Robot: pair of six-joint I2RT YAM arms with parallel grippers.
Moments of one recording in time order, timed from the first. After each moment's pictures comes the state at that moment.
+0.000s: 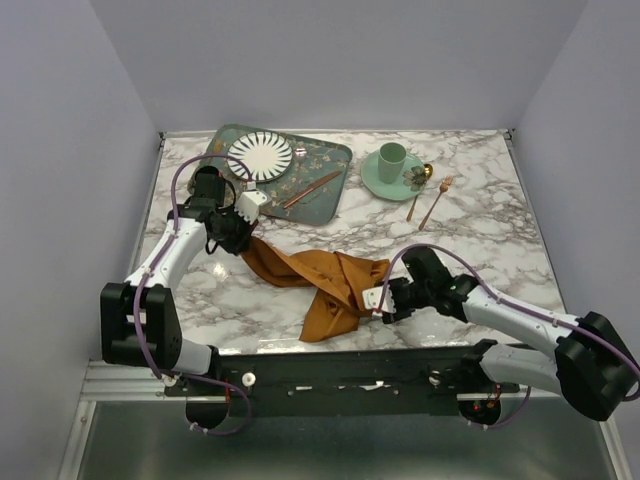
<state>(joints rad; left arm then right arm) -0.10 1.41 1.01 -0.69 0.41 0.55 0.68 1.11 0.48 -0.28 -0.48 -1.10</state>
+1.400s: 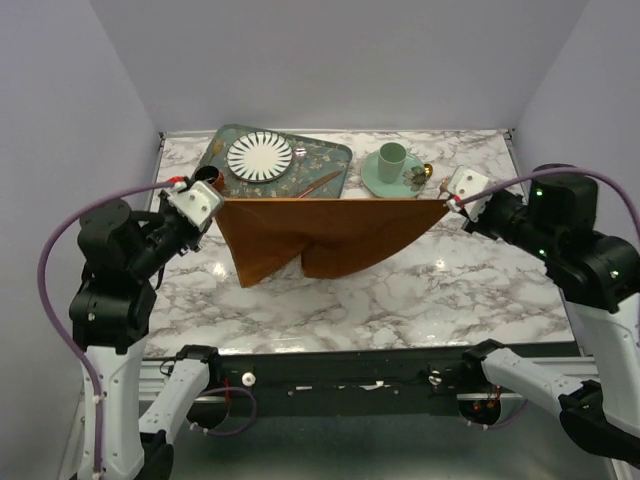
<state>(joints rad) -0.07 0.78 1.37 -0.76 0.48 0.51 0.45 0.97 1.55 -1.03 -0.07 -0.84</state>
